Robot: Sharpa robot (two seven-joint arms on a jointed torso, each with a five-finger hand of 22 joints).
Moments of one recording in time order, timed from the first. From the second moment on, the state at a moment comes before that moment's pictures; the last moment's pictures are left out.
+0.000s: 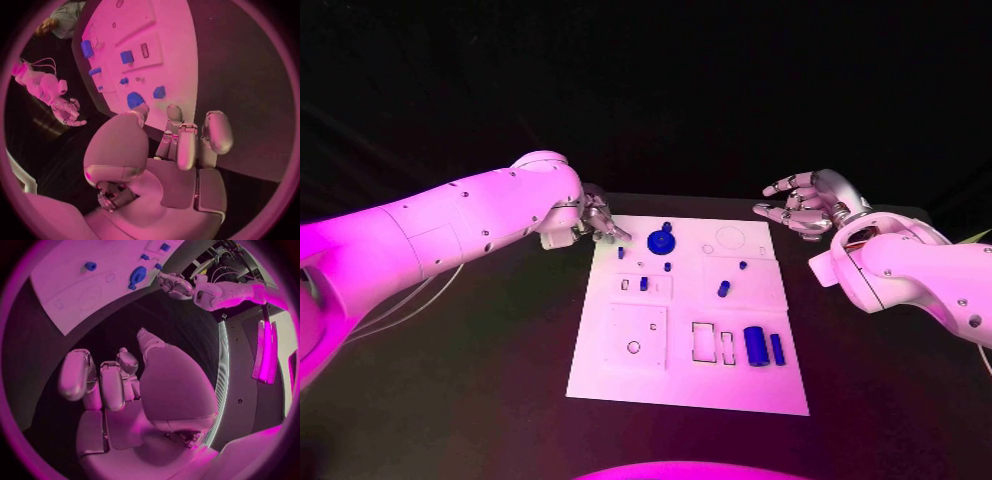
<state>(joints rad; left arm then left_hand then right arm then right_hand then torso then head) 1.37 -0.52 -0.05 1.05 -1.04 0.28 -0.51 1.15 -0.10 0.24 0.29 0.08 0.80 0.14 0.40 0.73 1.07 0.06 1.05 0.79 1.47 0.00 1.51 1.31 0.08 1.32 0.10 1.37 1.18 1.32 -0.92 -0.15 1.57 -0.82 -0.69 -0.10 1.38 -0.17 0.24 0.27 0.10 0.80 0.16 0.26 0.35 1.22 0.08 1.13 1.12 1.46 0.00 1.37 1.30 0.08 1.42 0.10 1.16 1.26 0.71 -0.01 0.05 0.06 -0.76</state>
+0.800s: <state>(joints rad) 1.36 -0.50 -0.06 1.03 -1.04 0.33 -0.51 1.16 -0.07 0.22 0.29 0.08 0.86 0.12 0.43 0.72 1.09 0.05 1.07 0.80 1.46 -0.01 1.53 1.31 0.08 1.33 0.09 1.37 1.20 1.32 -0.91 -0.15 1.56 -0.82 -0.69 -0.10 1.38 -0.17 0.25 0.27 0.10 0.80 0.16 0.26 0.35 1.22 0.08 1.13 1.12 1.46 0.00 1.37 1.30 0.08 1.42 0.10 1.16 1.26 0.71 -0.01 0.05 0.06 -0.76</state>
